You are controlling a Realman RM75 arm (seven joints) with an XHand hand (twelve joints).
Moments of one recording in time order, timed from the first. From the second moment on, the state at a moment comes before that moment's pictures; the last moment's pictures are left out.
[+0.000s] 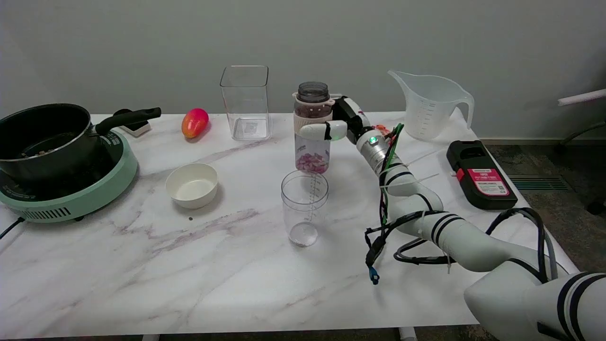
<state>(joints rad) 0.60 -1.31 -1.85 0.60 0.25 0.51 1.48</state>
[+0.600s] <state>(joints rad) 0.54 -1.25 -1.77 0.80 0.26 0.52 1.49</state>
